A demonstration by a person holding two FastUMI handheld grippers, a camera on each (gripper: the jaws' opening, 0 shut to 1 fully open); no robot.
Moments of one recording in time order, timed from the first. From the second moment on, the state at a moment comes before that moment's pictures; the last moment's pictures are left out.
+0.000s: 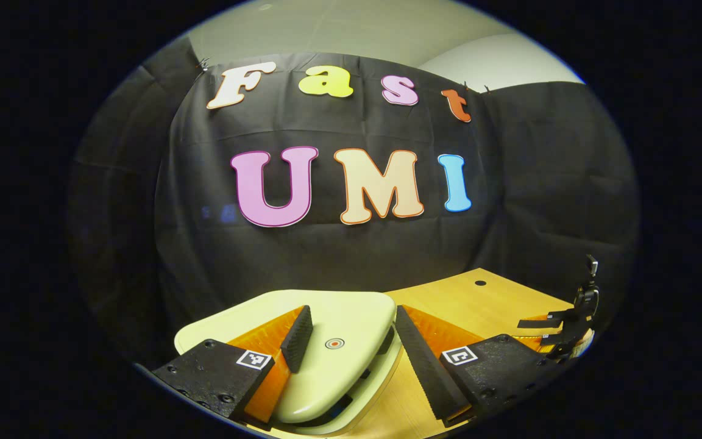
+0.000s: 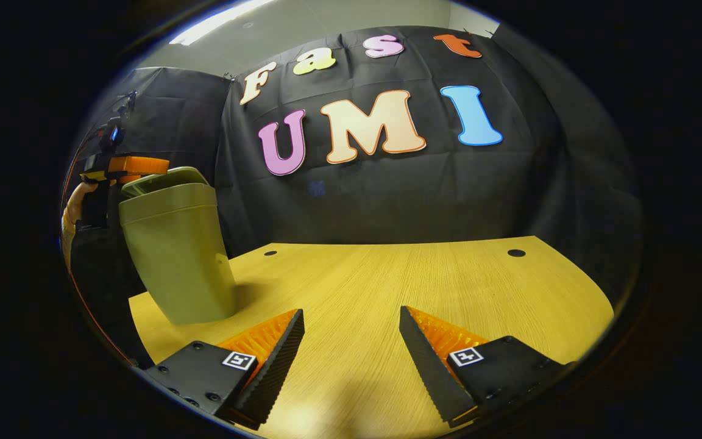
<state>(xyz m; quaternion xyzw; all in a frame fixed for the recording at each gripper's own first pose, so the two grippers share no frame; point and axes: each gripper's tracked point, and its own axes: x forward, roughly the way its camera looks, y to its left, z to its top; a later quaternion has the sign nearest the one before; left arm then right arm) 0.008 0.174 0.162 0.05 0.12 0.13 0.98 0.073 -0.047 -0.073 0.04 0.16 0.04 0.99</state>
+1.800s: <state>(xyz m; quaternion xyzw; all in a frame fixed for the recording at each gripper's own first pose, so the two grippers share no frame) 0.009 0.182 0.148 0.03 0.11 0.17 0.98 0.074 -0.036 -0.088 0.05 0.18 0.05 0.98</state>
